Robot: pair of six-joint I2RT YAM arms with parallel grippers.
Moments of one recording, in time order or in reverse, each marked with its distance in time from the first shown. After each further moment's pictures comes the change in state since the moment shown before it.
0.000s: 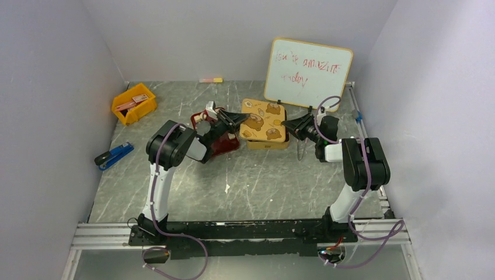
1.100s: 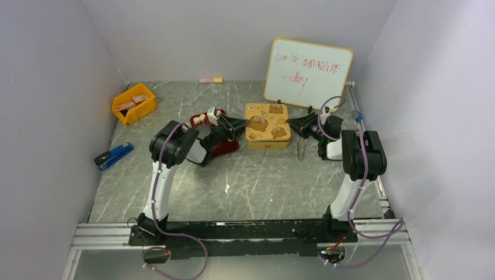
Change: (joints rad) left arm 0.008 0.062 -0.025 0.012 0.055 0.005; right arm -0.080 0.132 0.044 0.114 -0.060 0.041
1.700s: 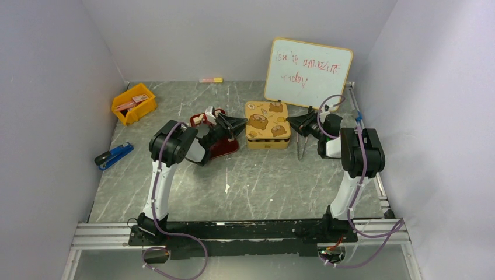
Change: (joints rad) left arm 0.023 0.016 0.015 0.005 0.004 -0.003; right arm -0.001 0.039 0.038 0.009 0.002 -0.001
